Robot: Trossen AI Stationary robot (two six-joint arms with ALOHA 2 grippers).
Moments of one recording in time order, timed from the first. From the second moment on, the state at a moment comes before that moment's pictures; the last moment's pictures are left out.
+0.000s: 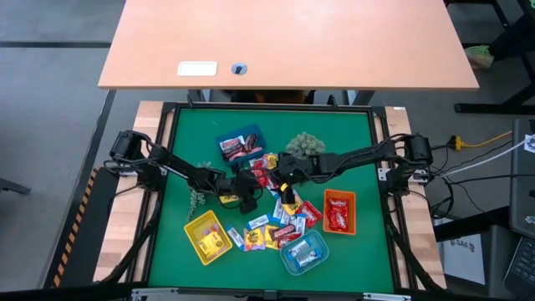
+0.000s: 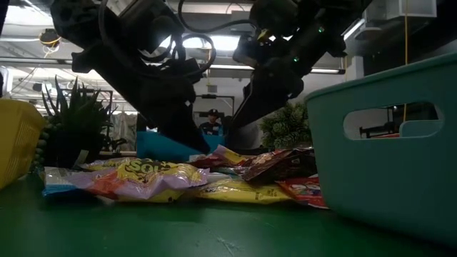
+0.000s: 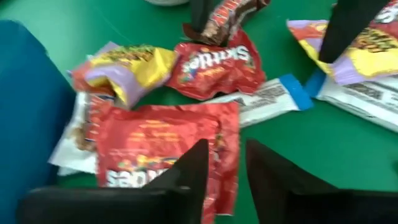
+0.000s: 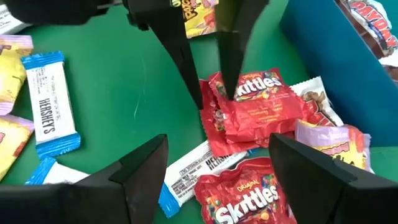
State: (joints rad) left arm -0.15 1.71 0.71 0.23 -0.45 -0.31; right arm 0.03 1.77 1.07 -0.09 0.02 -0.12
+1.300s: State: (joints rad) left arm -0.04 1.80 0.71 0.27 -0.38 -0.36; right arm 0.03 1.77 1.07 -0.08 0.01 -0.12
